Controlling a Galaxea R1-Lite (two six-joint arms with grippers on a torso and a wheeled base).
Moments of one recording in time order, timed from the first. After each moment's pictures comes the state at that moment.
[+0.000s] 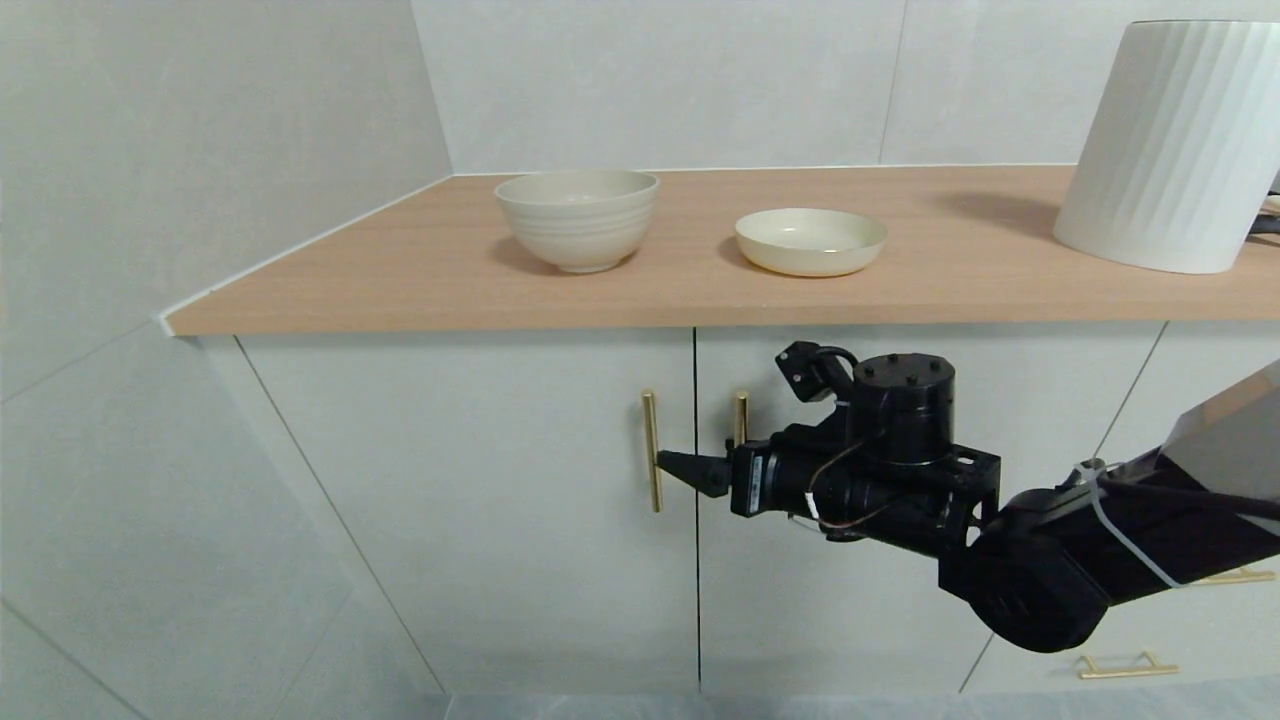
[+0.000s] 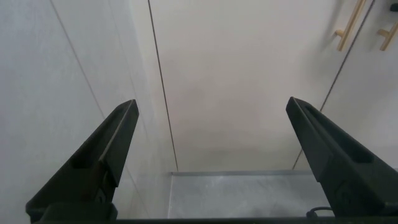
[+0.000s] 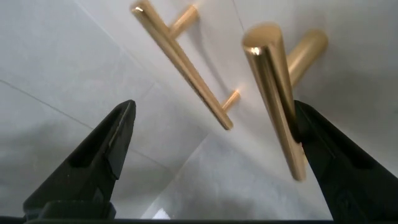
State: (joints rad) left arm 0.00 0.00 0.00 -0.01 -0.02 0.01; right arm 0.69 2.01 -0.94 -0.90 0.22 0.37
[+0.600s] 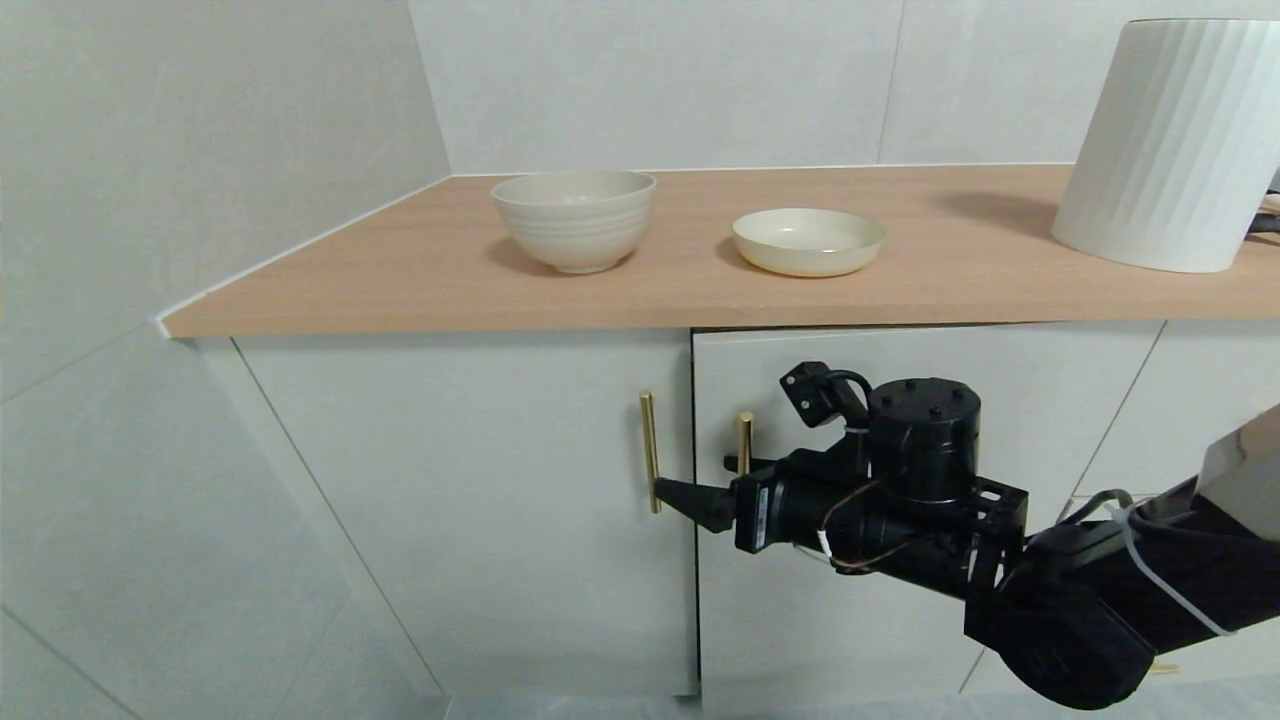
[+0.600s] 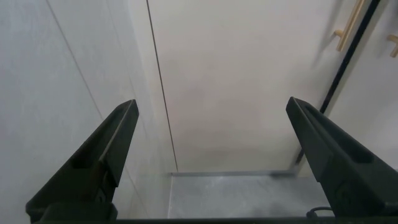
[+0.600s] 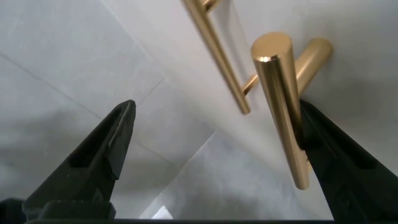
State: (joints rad) left arm 0.00 0.00 0.00 -0.01 -0.02 0.01; right arm 0.75 1.97 -0.83 -0.97 0.22 0.37
